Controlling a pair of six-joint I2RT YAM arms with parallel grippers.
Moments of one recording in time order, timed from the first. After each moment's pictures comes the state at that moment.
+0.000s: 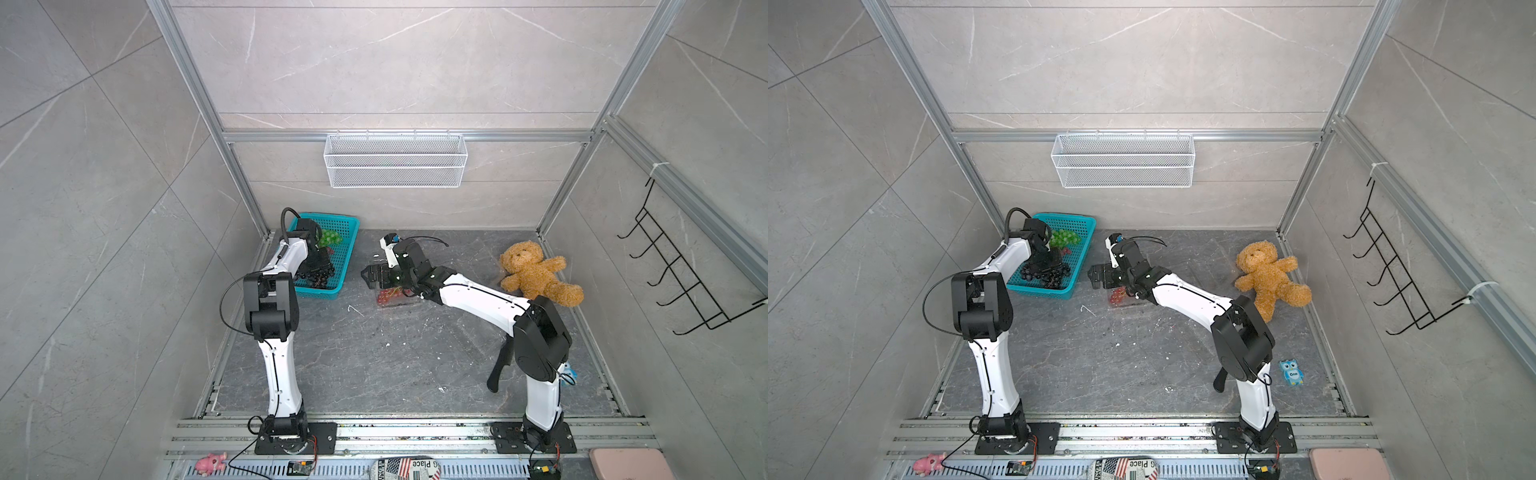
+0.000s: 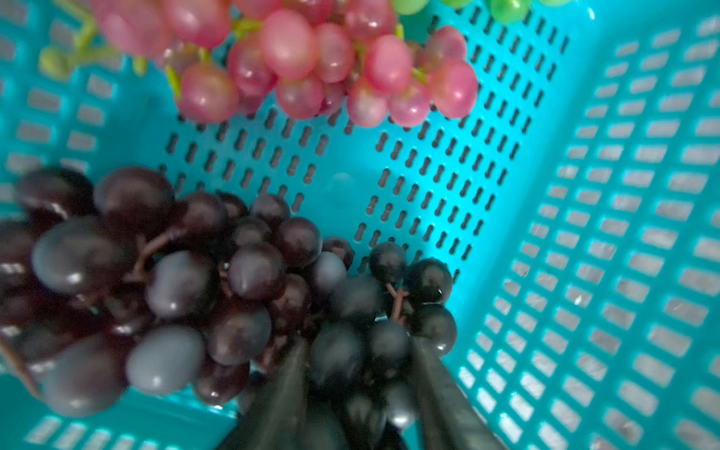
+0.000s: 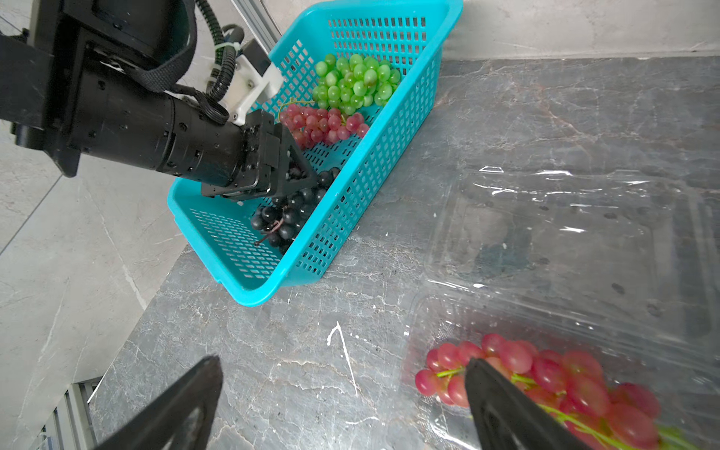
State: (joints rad) left arm -0.02 2.18 1.83 -0.83 0.05 -0.30; right arm 0.76 1.96 1.58 -0.18 -0.09 0.44
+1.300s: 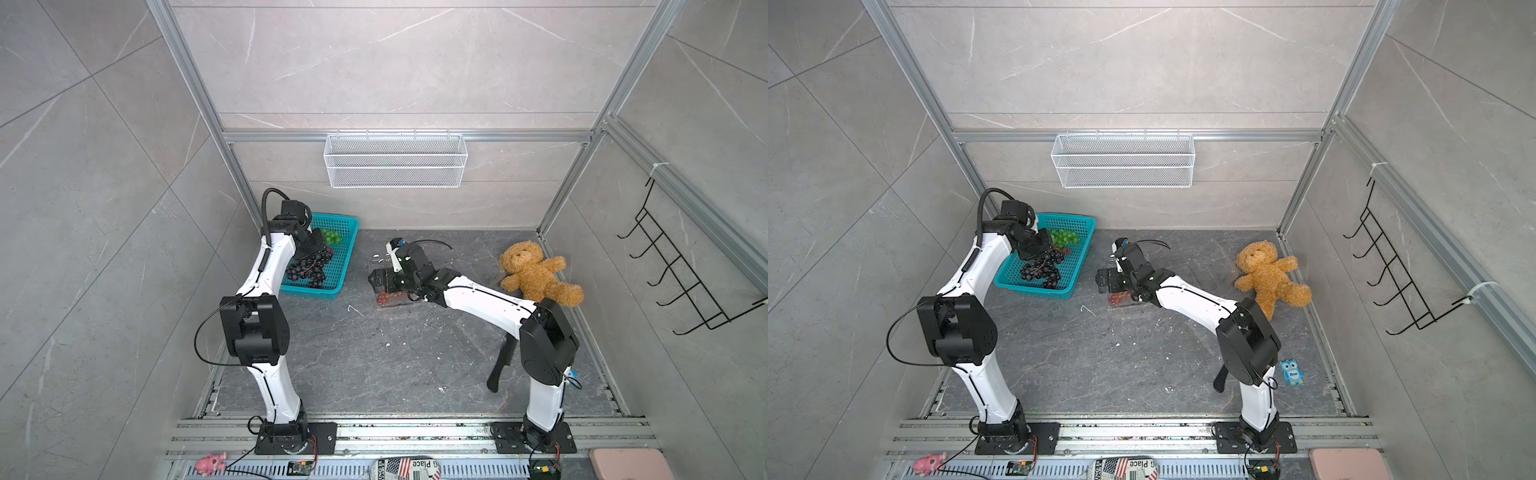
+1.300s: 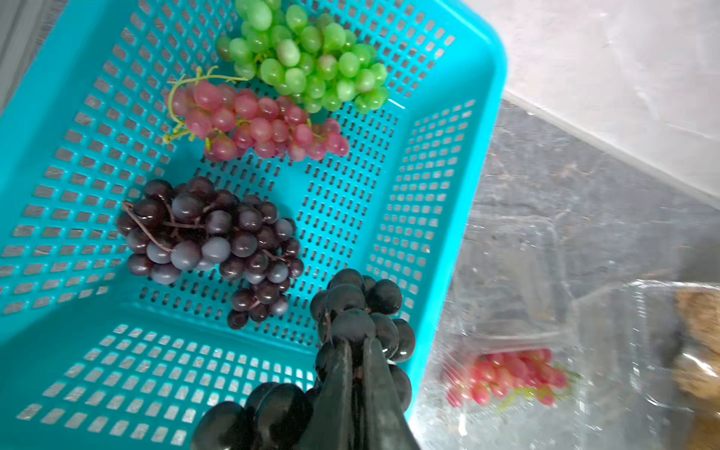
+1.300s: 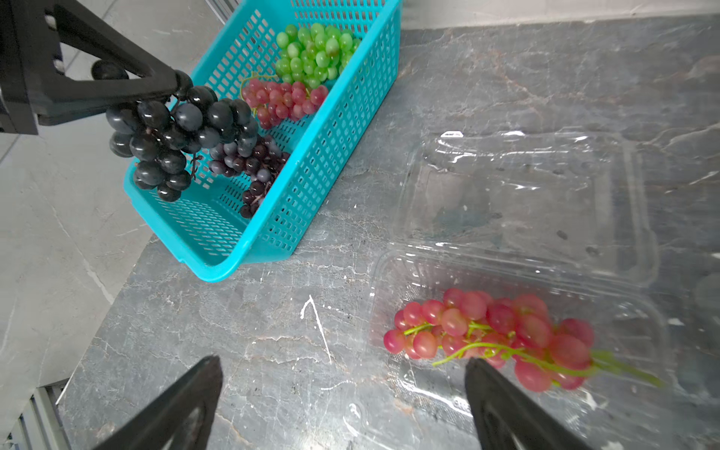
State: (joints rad) left arm -0.02 1.89 1.82 -0.89 0.18 -0.33; right arm 0.76 1.90 1.53 -0.26 -0.03 0.46
